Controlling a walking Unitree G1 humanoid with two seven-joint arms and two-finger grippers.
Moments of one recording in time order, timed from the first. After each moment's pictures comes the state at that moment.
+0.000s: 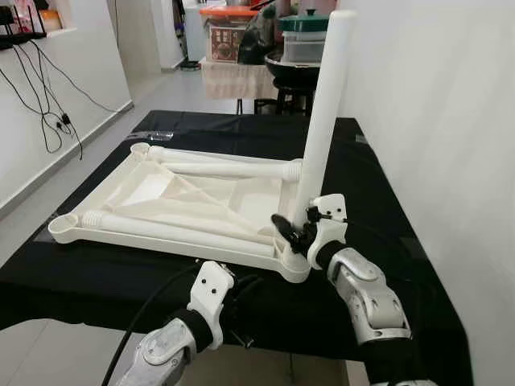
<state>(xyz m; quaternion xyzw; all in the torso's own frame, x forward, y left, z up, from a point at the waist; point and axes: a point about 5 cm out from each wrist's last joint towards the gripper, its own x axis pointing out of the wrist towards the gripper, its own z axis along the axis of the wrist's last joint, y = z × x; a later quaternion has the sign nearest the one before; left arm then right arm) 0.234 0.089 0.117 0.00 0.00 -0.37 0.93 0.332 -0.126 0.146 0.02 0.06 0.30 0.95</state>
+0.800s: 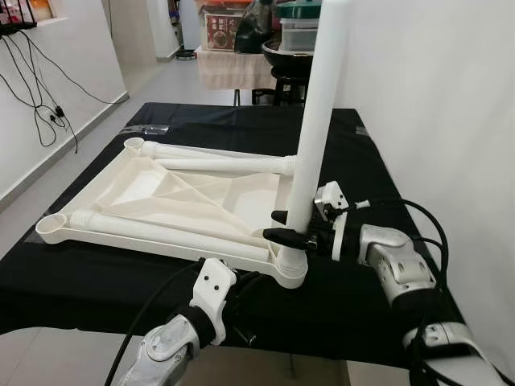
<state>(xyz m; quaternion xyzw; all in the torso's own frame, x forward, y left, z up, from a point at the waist) 0.236 0.087 0.119 0.01 0.00 -0.37 0.93 0.333 -0.147 0.153 -0.01 0.04 0.48 0.88</state>
